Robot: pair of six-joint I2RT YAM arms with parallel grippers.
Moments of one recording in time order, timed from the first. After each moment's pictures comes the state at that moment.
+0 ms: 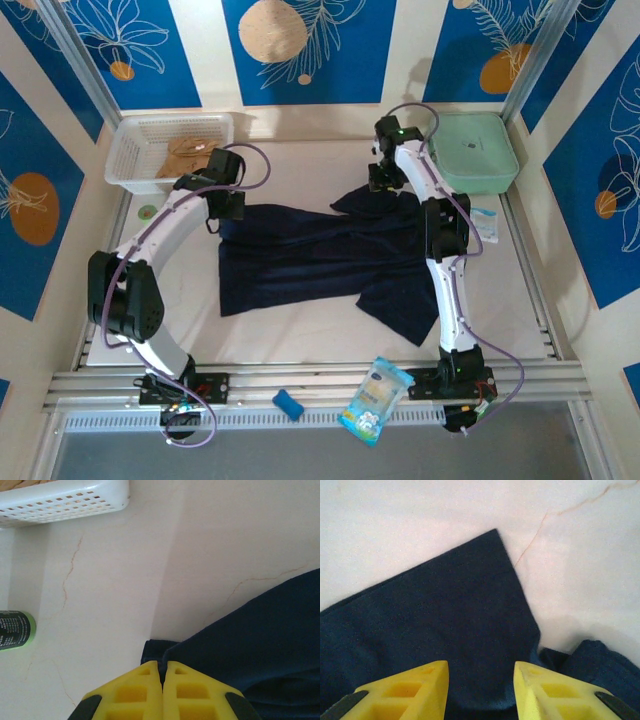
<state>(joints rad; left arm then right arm) -0.32 1.65 1.40 -0.80 -0.26 -0.18 0.20 2.54 2.45 -1.21 0.03 0.07</state>
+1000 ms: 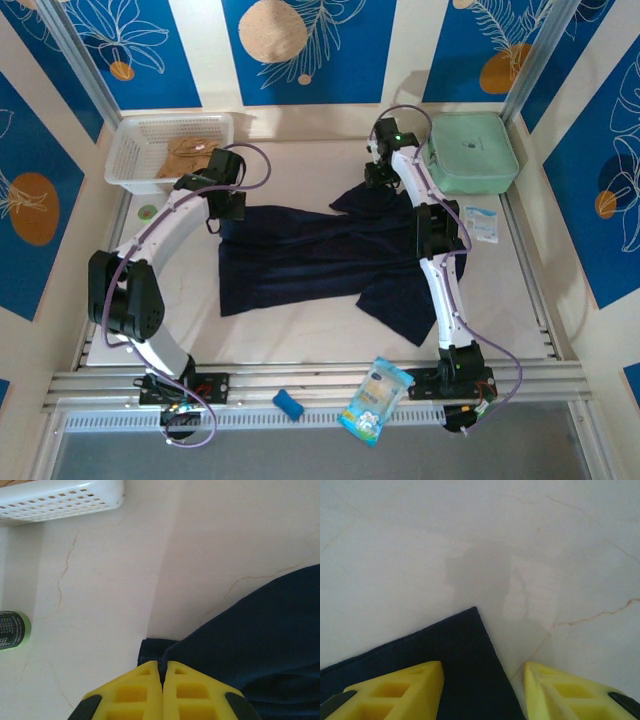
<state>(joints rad) -0.32 1.66 1.40 -0.80 -0.25 -0.18 0.19 2.77 2.71 -1.15 0.02 -0.06</state>
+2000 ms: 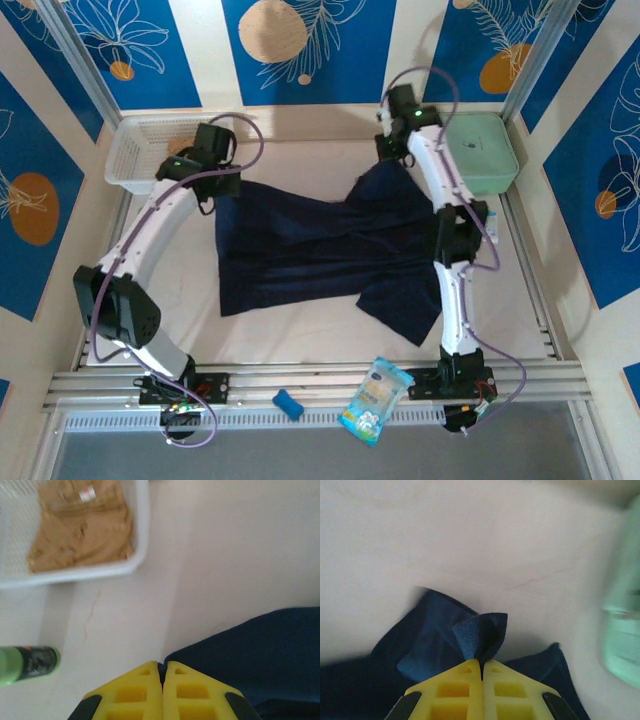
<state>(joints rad) -0.32 1.59 1.64 -0.89 -0.26 -0.15 0.20 2.27 2.47 -1.18 0.06 -0.04</state>
